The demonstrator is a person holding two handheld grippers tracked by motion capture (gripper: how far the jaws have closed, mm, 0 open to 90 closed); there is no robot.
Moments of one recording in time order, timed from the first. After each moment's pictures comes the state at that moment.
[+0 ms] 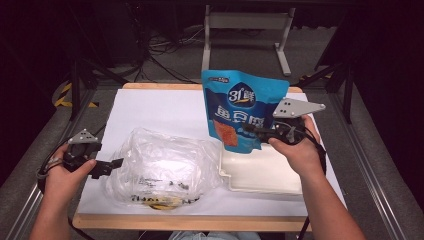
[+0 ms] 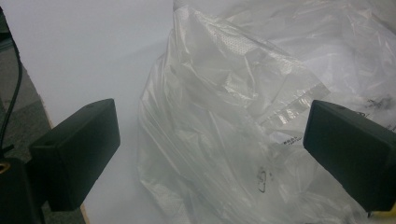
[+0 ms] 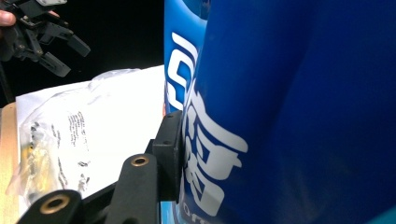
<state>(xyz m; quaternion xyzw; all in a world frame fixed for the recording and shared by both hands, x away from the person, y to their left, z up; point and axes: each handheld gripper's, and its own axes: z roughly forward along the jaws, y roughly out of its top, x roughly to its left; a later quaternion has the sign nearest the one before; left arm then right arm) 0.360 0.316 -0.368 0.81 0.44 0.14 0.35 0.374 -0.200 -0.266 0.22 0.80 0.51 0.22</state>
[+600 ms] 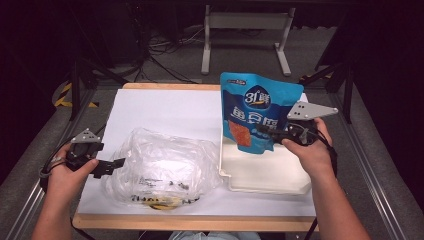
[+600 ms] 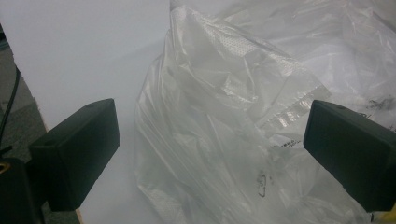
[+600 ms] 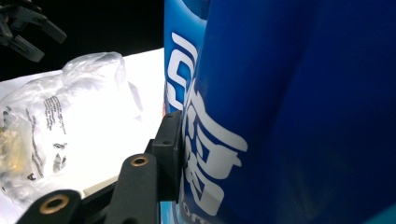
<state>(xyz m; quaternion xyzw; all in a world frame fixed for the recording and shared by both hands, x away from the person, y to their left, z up) 0.363 0.313 -0.370 0.81 0.44 0.14 0.35 0.381 -0.236 -0.285 0.24 0.80 0.50 0.23</state>
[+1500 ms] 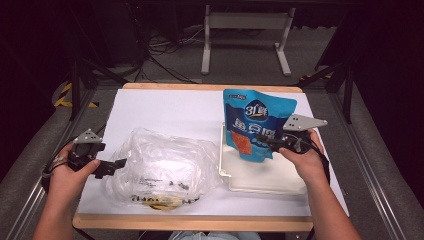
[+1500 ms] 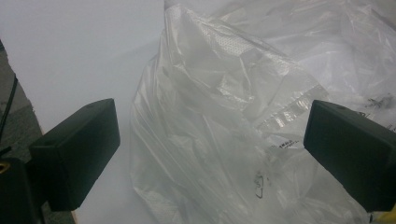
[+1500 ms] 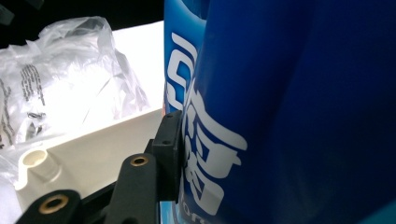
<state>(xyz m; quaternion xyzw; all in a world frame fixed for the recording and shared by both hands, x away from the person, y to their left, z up) 0.363 0.311 -0.370 0.82 0.44 0.14 0.35 0.395 -0.248 -0.342 0.26 0.81 0.49 0.22</state>
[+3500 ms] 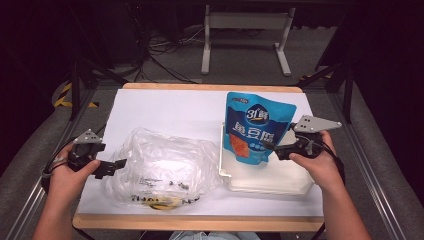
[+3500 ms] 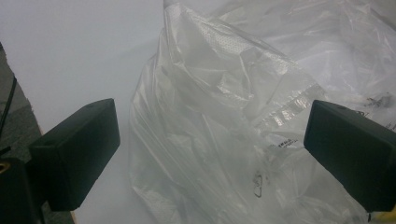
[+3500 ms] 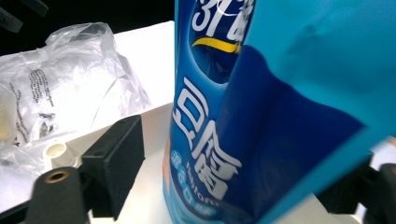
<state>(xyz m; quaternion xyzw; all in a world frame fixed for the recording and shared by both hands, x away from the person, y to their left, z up) 0.362 0.310 -0.371 0.82 0.44 0.14 0.35 0.376 -0.264 -0.325 0.27 0.80 0.49 0.22</state>
